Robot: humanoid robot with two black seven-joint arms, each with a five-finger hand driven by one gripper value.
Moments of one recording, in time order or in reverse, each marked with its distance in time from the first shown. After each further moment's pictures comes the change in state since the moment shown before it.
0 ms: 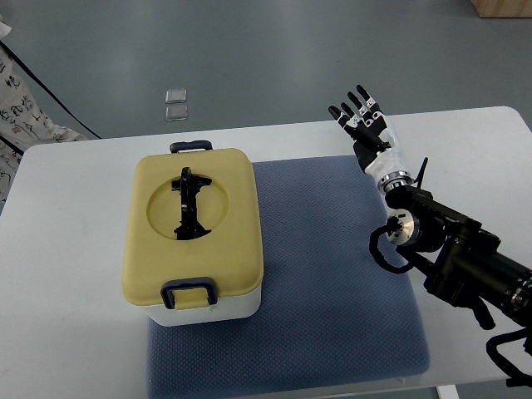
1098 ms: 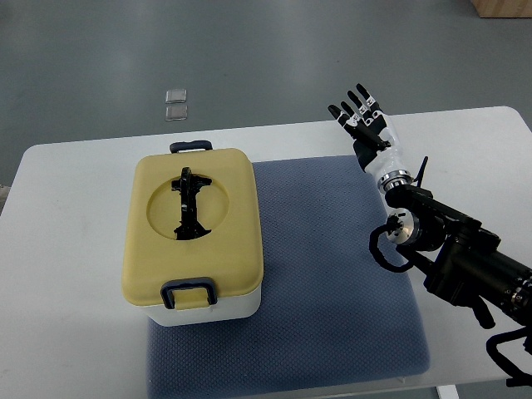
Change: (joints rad) left arm 0.000 0.000 -0.001 0.003 -0.002 0.000 0.000; right arm 0.004 -0.002 -0.001 0.000 0.000 -0.002 0.000
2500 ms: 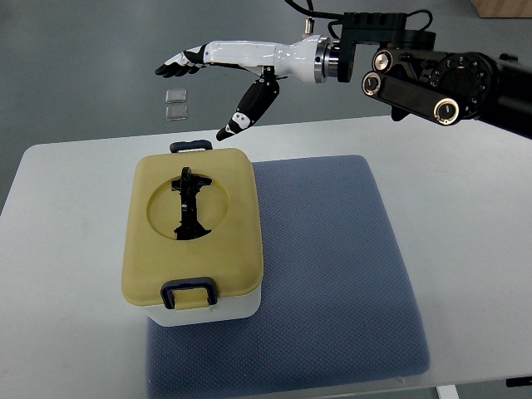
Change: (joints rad) left arm 0.000 0.000 0.000 0.000 0.000 0.000 0.000; right arm 0.784 -0.139 -0.661 0.189 -0.972 0.225 0.000
